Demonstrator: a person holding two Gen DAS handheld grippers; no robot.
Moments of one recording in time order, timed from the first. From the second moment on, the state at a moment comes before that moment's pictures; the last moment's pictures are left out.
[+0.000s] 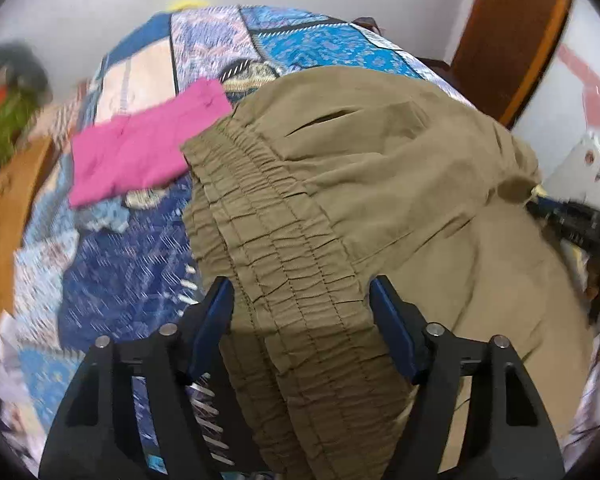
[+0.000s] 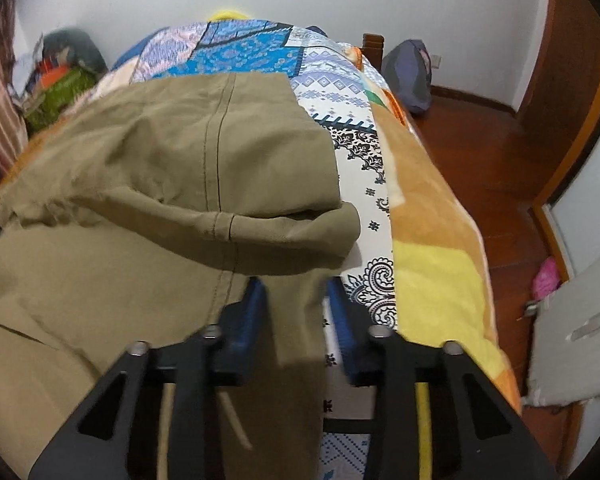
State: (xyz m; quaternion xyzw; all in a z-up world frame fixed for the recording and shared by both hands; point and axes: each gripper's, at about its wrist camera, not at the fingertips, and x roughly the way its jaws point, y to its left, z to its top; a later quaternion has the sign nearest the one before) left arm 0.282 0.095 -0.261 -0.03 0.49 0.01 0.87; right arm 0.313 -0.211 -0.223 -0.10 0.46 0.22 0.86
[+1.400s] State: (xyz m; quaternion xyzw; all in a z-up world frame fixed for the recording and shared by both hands) left arm 0.320 0.141 -0.259 -0.10 0.52 0.01 0.85; right arm 0.357 -0.180 -0.229 -0.03 0.47 0.22 0.85
